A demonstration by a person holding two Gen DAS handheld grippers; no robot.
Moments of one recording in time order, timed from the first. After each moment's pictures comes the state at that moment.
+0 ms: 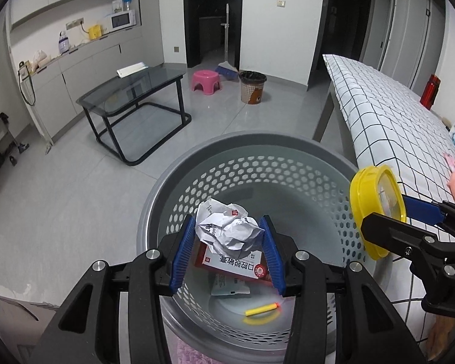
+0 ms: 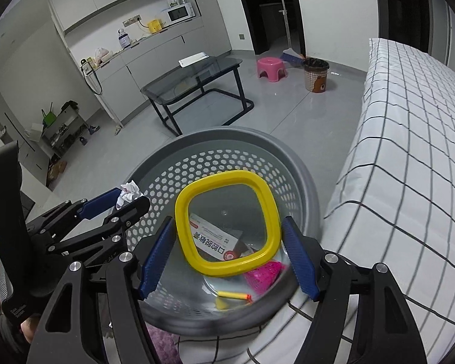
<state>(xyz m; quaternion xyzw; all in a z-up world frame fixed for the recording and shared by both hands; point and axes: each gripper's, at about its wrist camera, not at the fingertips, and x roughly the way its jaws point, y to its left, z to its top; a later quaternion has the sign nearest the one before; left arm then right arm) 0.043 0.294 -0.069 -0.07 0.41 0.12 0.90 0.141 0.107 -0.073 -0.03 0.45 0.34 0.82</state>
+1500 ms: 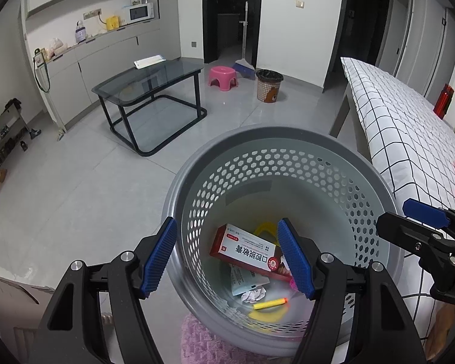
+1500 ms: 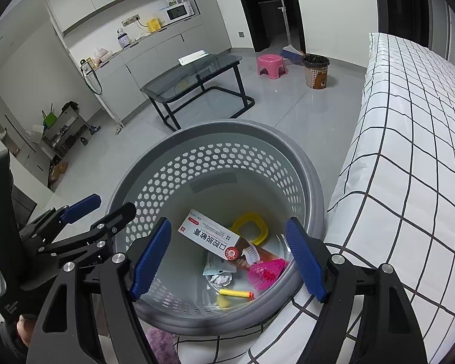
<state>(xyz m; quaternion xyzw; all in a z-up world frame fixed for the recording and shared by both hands) 0.023 0.306 -0.066 -0.08 0.42 0.16 0.89 0.135 0.105 -0.076 -0.03 0.46 0.34 0.82</state>
